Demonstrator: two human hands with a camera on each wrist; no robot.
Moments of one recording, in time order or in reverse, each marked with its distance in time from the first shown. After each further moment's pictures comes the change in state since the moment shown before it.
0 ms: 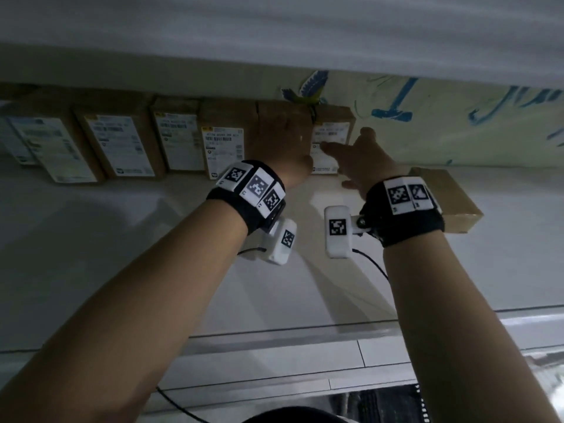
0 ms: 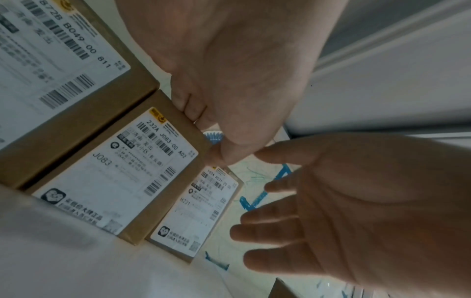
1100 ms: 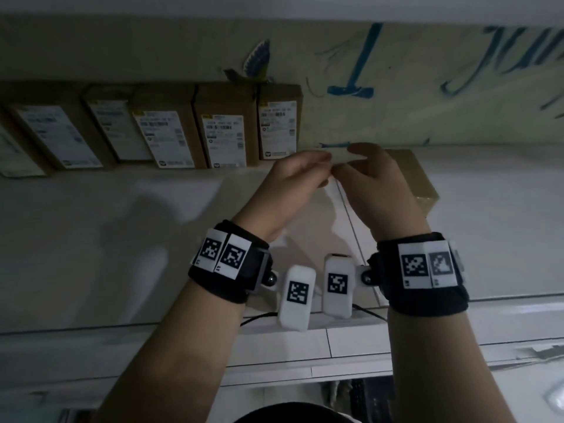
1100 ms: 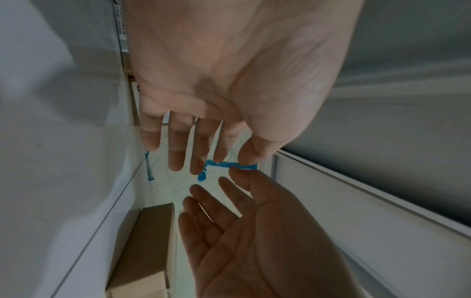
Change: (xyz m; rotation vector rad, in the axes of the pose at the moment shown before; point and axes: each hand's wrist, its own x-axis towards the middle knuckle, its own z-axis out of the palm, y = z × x) left_hand -0.051 0.130 0.053 -1.291 -0.137 -0.223; right_hand -0.049 0.088 -0.107 0.022 -0.004 -0.139
